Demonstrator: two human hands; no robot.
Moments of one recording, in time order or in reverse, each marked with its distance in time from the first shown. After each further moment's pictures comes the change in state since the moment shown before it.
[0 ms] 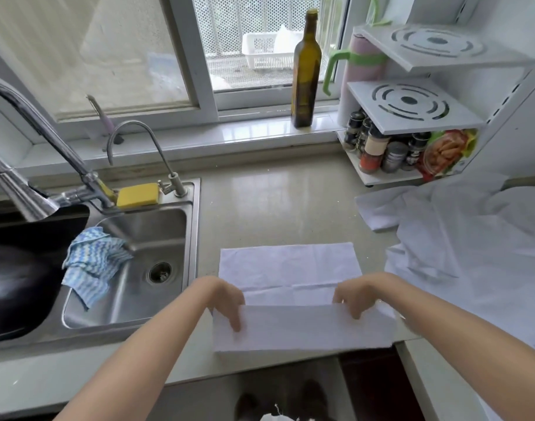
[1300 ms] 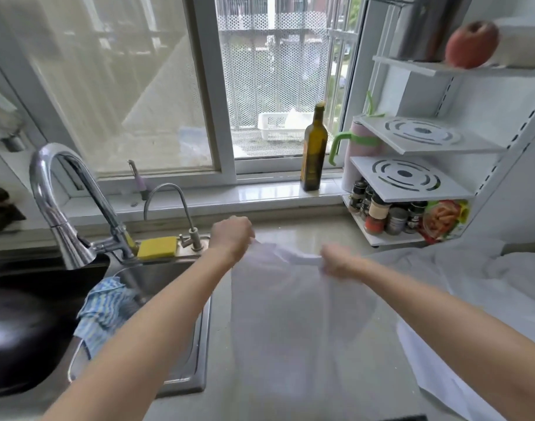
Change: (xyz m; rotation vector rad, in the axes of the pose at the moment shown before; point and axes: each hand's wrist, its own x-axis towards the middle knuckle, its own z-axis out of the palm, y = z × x) left_hand -0.111 -0.004 -0.134 0.031 1.244 -0.072; right_hand -0.059 -0.046 -0.132 0.022 0.789 0.143
